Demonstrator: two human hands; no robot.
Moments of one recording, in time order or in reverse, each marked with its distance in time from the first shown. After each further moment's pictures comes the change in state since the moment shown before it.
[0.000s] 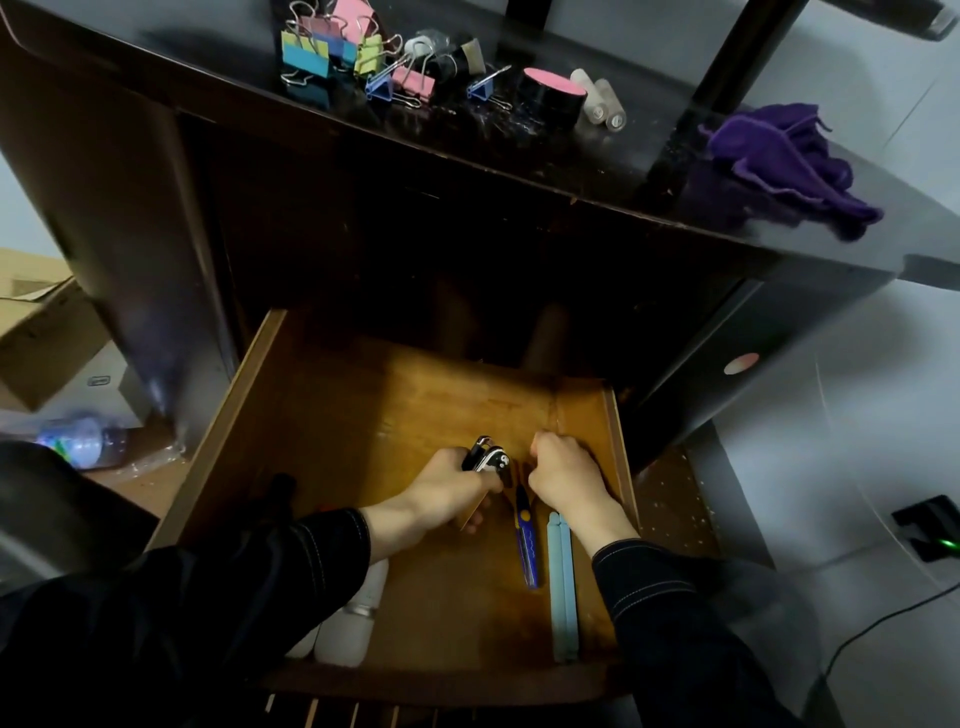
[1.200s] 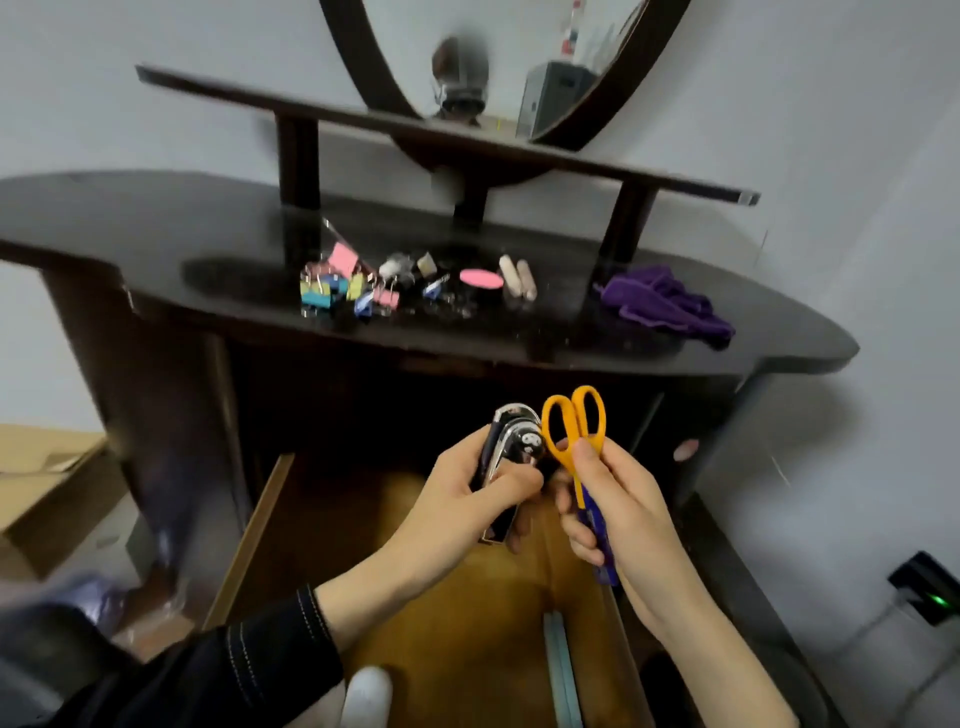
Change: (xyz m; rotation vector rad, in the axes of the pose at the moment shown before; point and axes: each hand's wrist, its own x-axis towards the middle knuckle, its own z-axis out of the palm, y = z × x) left_hand -0.120 0.133 -0.003 -0.086 -0.157 0.864; right_hand -0.139 -0.021 -0.155 1.383 0.170 -0.383
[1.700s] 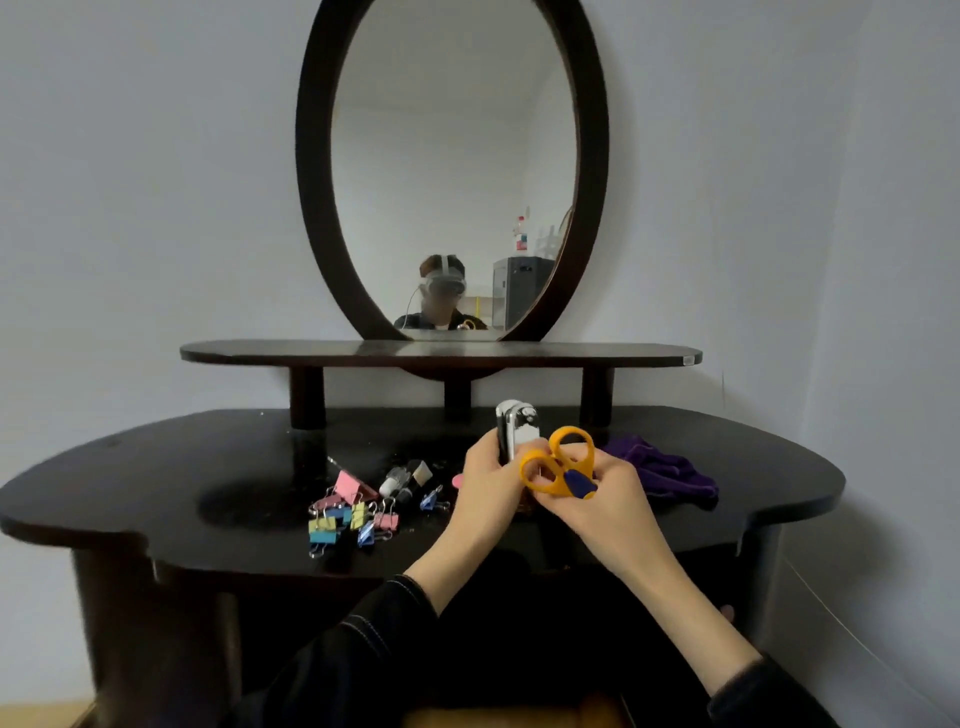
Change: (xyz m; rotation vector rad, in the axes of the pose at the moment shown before) left_hand 0.172 0.082 -0.011 0.159 0.215 0.112; right_hand 0.124 -0.103 -0.013 -0.360 0.236 -0.379
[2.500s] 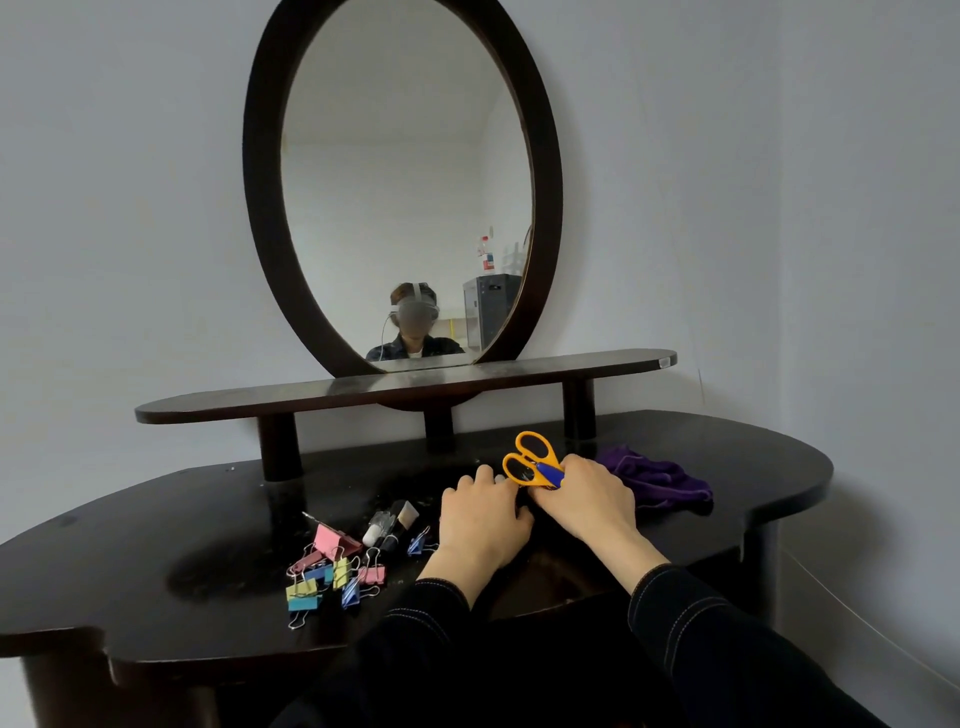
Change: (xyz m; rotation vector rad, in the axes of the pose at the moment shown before) left_hand 0.057 -0.054 -0.005 1.487 -0.149 0.216; right_hand 0.084 0.074 0.012 -0.811 0.127 0.282
